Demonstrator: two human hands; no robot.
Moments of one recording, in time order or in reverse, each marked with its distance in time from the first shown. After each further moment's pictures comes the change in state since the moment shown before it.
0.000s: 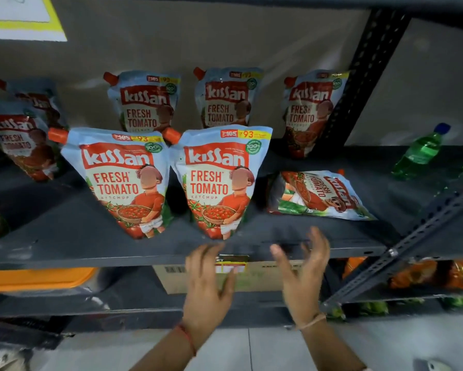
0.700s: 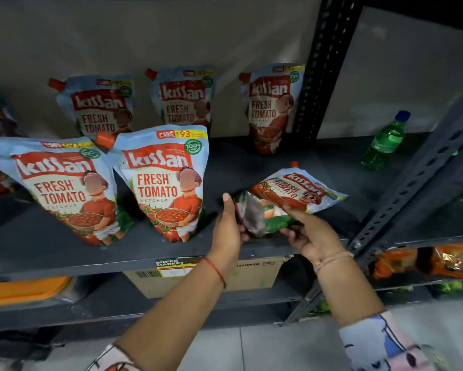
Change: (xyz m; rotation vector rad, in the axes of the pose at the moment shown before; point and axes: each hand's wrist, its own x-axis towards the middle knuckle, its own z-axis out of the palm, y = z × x) left_hand 0.094 0.102 0.079 -0.760 -0.182 -0.912; right_hand 0.115 -0.005 -0.068 0.454 -0.108 0.976
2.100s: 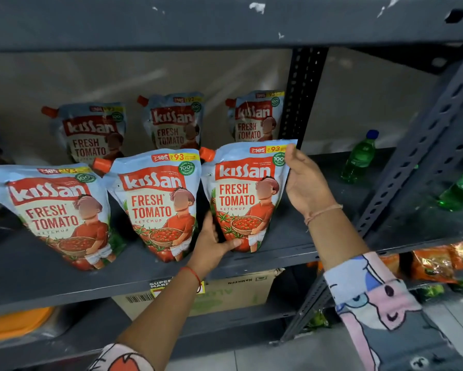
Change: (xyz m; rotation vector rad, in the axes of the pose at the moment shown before) left_hand 0.045 -0.017 -0.035 0.192 -0.359 0.390; right_hand -0.007 -0.083 0.040 -0.079 -0.470 -0.652
